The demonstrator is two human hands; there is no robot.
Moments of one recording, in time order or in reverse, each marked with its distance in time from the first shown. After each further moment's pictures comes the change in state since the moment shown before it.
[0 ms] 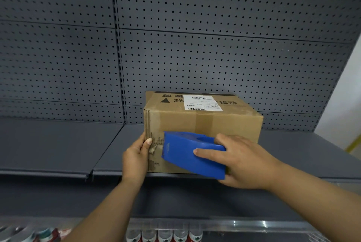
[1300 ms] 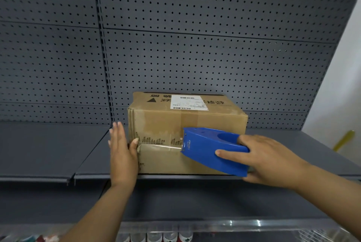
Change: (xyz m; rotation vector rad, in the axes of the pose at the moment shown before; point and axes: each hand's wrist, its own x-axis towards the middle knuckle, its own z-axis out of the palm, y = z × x) left_hand -0.004 0.003 0.020 0.306 0.176 0.178; right_hand -0.065 0.055 -0.006 -0.090 -0.041 0.030
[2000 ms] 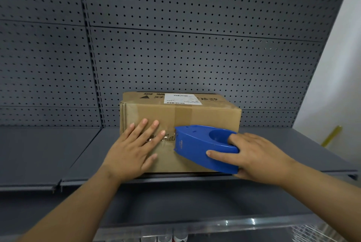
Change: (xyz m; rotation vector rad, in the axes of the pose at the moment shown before) left_hand 0.035 -0.011 0.013 0.718 -0.184 1.079; right_hand 0.002 0.007 0.014 -0.050 0.042 -0.036
